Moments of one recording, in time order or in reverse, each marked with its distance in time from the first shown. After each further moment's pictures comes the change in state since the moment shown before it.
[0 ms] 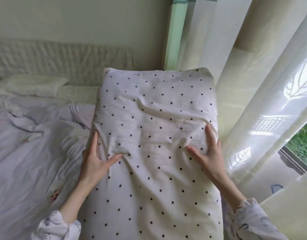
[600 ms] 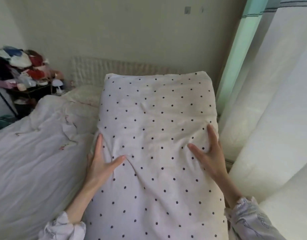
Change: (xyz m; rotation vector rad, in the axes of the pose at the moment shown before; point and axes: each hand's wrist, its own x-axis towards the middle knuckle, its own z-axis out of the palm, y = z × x) left_hand 0.205 0.021 0.062 0.102 0.405 -0.148; right_hand 0.330 0.059 0.127 0.211 -0.254 -0.179
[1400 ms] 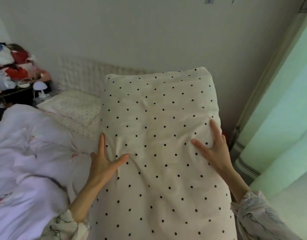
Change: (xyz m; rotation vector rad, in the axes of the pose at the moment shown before) left_hand 0.424 0.008 0.221 -0.018 0.044 -0.188; right_hand 0.473 0.155 0.124 -0.055 -0.107 0.055
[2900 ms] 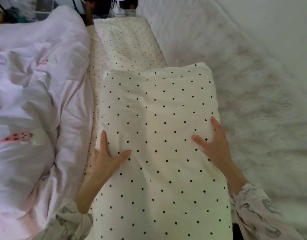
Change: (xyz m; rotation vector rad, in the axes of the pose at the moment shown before) left_hand 0.484 -0.122 0.234 -0.134 0.617 -0.750; right_hand 0.626 0.162 0.455 -0.069 -0.875 -0.150
